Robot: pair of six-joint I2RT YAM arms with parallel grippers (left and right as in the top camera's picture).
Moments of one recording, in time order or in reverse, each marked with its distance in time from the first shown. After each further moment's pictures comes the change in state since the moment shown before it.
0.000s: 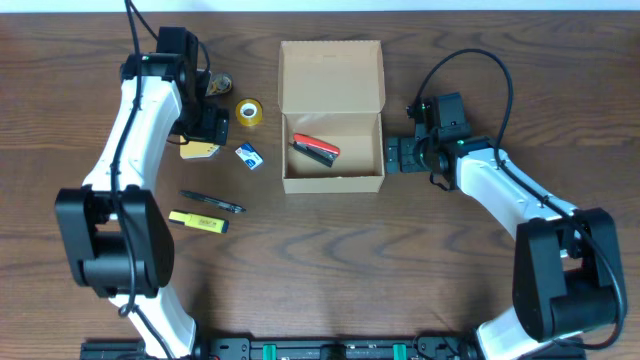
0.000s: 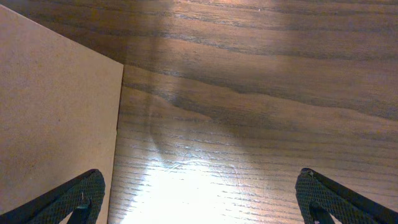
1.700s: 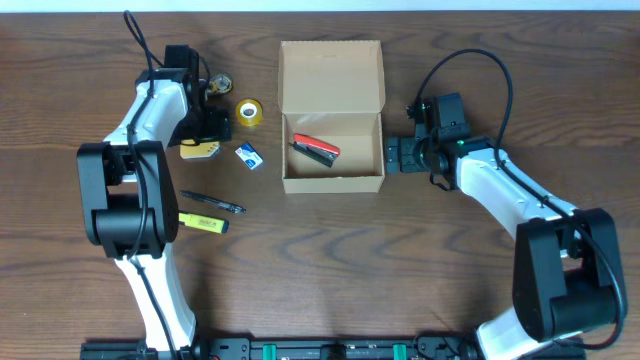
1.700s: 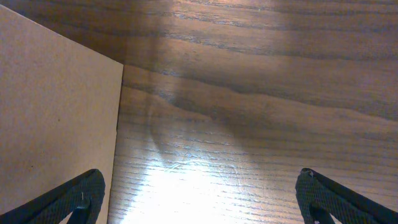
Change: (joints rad) left arm 0.050 0.214 -0.036 0.251 0.067 -0.185; right arm 0.000 0.000 0.000 0.000 0.000 0.000
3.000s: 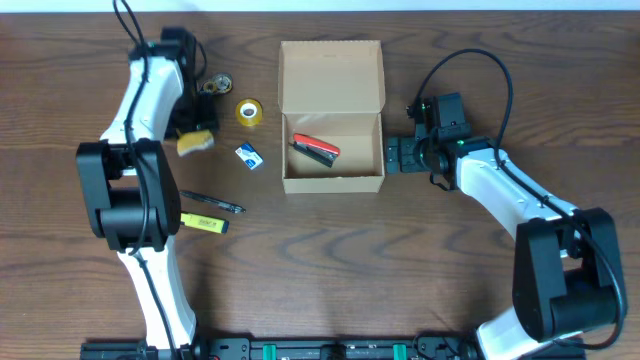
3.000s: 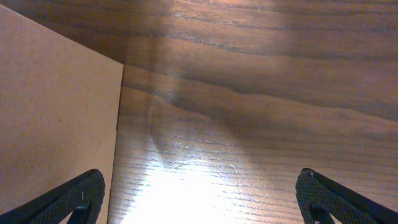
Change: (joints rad) left arm -0.001 0.048 0.298 -0.365 -0.026 -0.109; right arm 0.000 0.000 0.000 0.000 0.000 0.000
